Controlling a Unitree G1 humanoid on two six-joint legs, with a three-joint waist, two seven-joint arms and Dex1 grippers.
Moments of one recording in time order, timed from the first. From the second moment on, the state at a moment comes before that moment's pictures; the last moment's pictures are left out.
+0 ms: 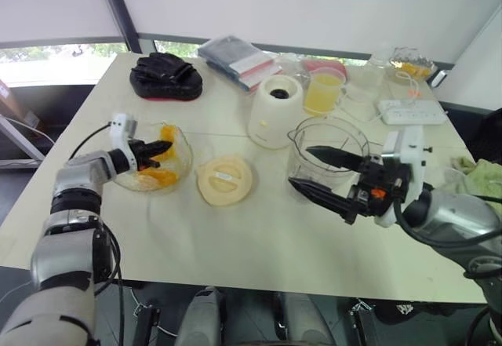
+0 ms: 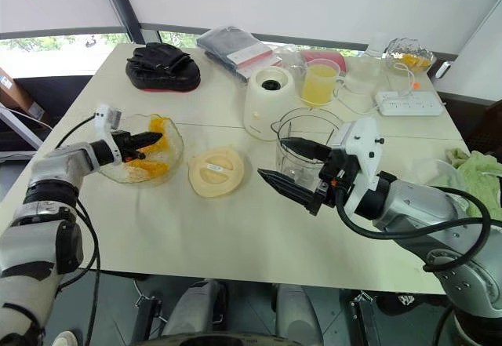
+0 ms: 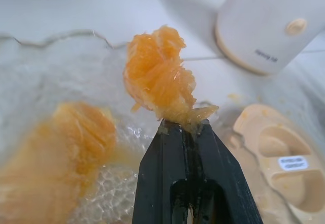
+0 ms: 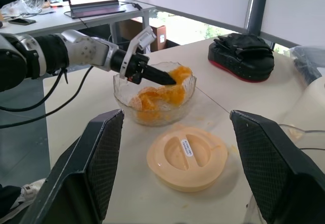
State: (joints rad) left arm -0.81 0.61 0.23 0.91 -0.26 0.41 -1.02; right arm -0.15 -0.83 -0.21 -0.80 1.07 0.71 0.43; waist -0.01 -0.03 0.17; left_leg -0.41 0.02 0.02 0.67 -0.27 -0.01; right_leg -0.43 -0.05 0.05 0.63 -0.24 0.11
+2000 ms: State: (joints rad) left arm -1.48 0.03 -0.10 1.10 -0.23 0.21 -1.54; right arm 0.41 -0.79 -0.61 -1.02 1.09 0.60 0.21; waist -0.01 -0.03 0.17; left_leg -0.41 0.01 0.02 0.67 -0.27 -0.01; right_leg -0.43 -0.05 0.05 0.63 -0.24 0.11
